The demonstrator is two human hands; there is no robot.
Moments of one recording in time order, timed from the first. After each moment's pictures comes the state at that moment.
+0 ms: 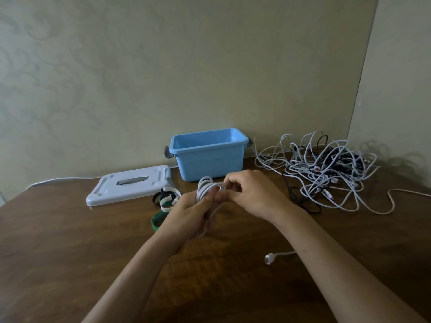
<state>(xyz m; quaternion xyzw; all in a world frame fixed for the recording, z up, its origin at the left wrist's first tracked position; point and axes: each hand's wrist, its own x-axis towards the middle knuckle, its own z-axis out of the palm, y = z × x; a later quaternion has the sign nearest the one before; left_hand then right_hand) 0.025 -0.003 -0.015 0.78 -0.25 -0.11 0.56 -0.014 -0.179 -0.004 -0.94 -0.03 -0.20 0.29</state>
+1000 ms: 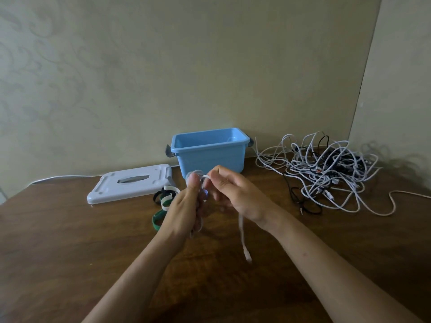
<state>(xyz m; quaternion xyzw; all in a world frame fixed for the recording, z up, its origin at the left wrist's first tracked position) 0.031 -0.003 -0.025 0.72 -0.22 -0.10 0.65 -0.018 -0.150 -0.005 -0.79 -0.12 -0.12 0.59</state>
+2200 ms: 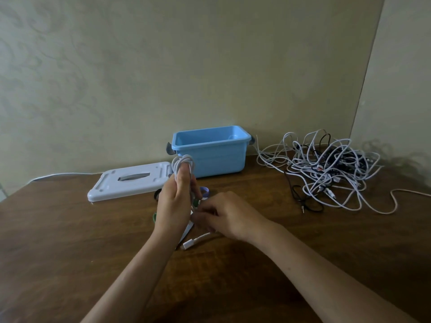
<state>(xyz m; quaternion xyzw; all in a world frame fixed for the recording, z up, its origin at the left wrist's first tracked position) 0.040 -0.004 -0.022 0.70 -0.23 0.09 0.67 -0.015 -0.133 -0.025 -0.94 -0.11 -0.05 0.33</state>
